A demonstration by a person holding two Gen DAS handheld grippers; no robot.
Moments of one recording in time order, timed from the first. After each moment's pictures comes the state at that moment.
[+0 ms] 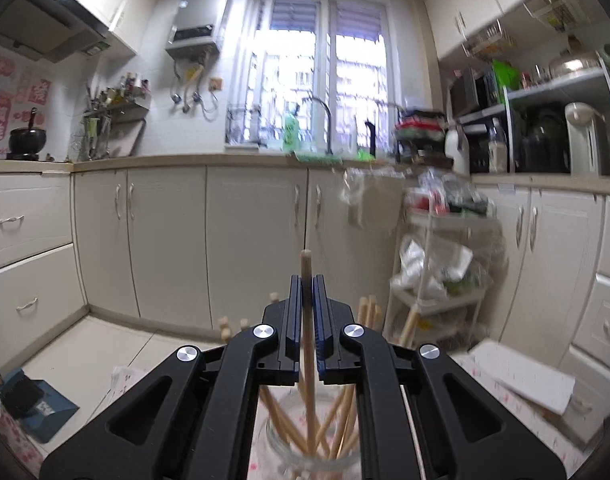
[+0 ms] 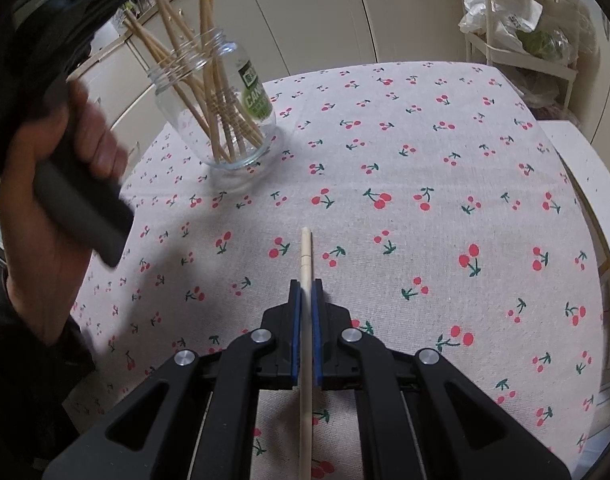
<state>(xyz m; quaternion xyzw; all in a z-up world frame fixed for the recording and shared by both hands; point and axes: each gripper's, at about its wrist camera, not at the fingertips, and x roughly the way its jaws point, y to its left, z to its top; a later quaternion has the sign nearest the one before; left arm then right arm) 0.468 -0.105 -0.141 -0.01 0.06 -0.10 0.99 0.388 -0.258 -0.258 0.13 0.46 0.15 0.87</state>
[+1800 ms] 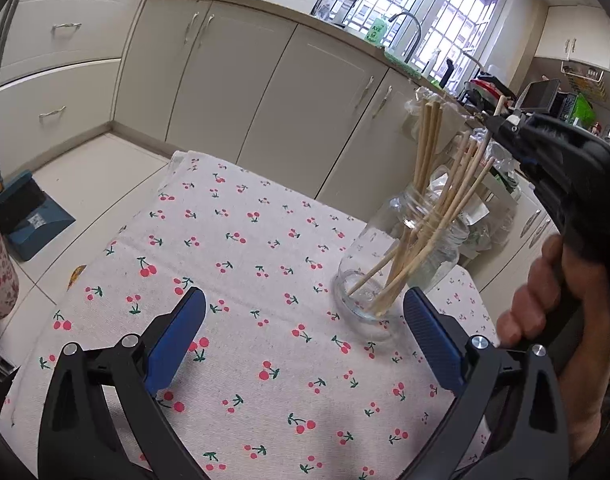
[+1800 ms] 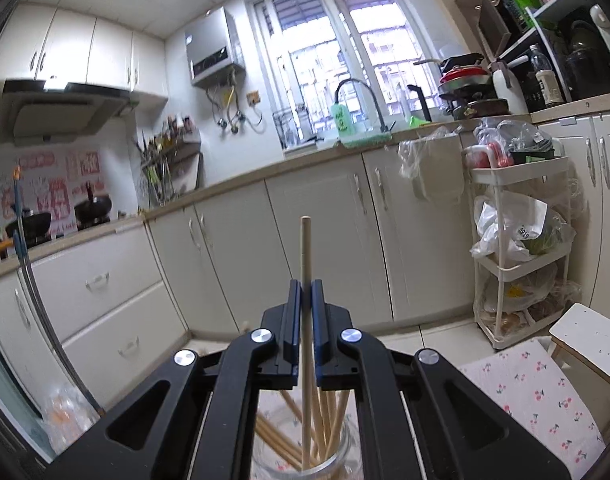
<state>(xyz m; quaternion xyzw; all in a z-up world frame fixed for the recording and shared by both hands) 0.414 0.009 -0.239 -0.20 0.29 -0.07 0.93 0.457 -0.185 -0.127 0.13 0.08 0.08 0.99</state>
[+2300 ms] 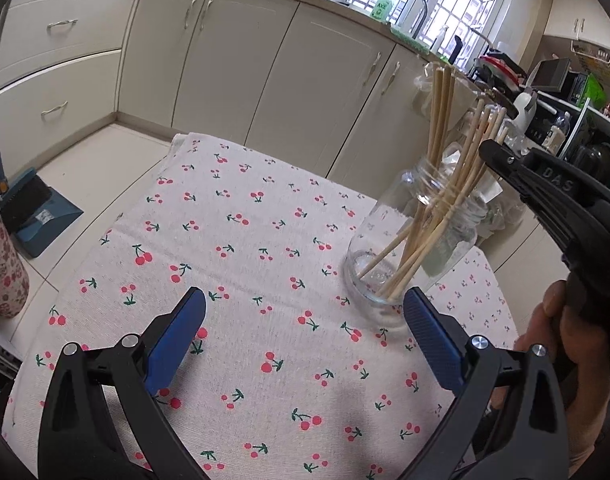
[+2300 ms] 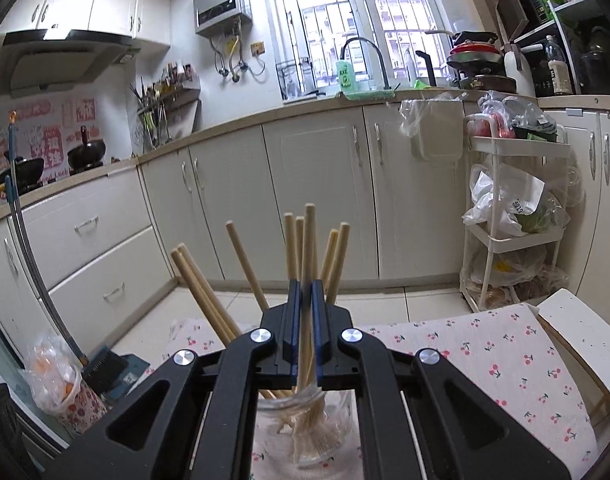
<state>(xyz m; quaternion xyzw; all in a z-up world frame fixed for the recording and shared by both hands) 0.425 -0.002 -0.246 -0.18 0.33 -0.06 0.93 0.454 -0.182 -0.157 0.09 0.15 0.08 0.98</state>
